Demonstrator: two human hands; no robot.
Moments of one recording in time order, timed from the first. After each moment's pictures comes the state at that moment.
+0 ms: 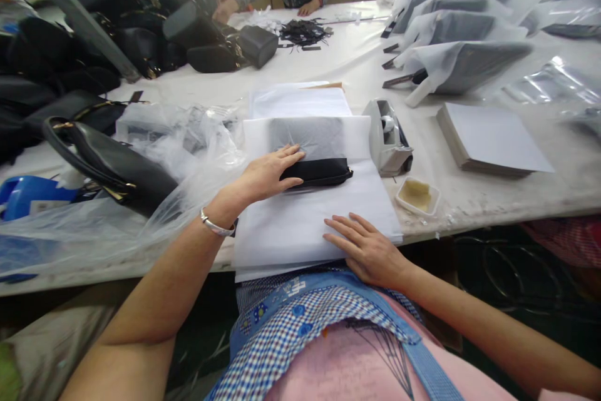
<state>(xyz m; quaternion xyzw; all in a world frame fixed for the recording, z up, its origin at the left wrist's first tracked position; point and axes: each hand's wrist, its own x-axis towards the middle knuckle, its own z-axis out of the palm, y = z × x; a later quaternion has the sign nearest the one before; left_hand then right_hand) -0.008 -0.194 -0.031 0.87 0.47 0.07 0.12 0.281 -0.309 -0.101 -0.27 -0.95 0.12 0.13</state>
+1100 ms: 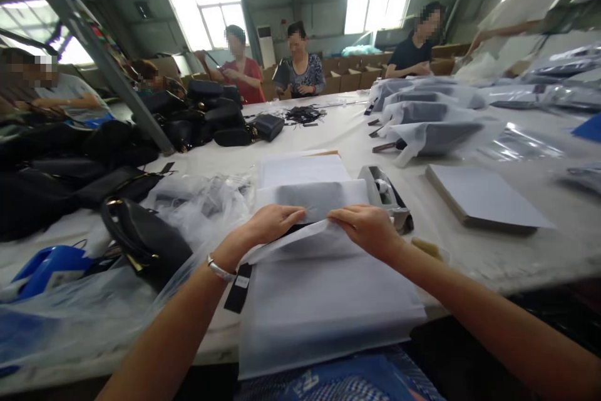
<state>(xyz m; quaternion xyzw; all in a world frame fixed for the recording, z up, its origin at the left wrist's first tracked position) -0.019 -0.164 0.001 0.84 0.50 0.08 0.21 0.241 -0.178 -0.020 -0.40 -0.87 -0.03 0.28</state>
